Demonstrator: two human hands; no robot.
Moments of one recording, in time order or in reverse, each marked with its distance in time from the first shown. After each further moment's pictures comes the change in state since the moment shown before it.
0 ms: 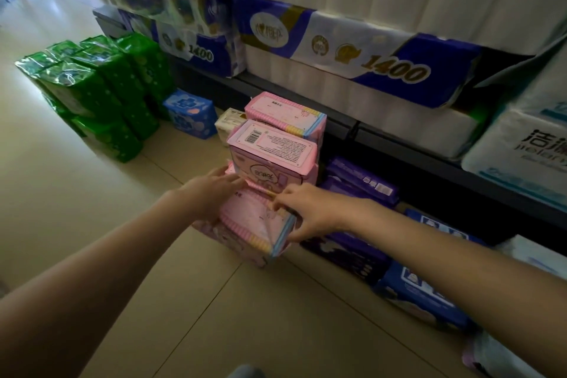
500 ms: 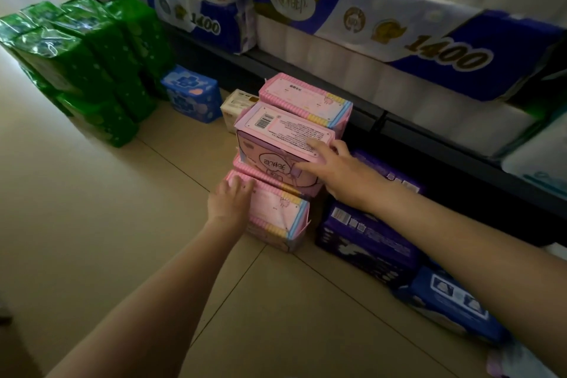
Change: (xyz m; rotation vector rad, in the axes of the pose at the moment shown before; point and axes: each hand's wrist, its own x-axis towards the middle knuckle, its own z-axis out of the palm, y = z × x) left_hand 0.059 0.013 0.070 -0.228 0.125 -0.308; right_hand 0.047 0.034 -0.009 -0.295 0.187 0.177
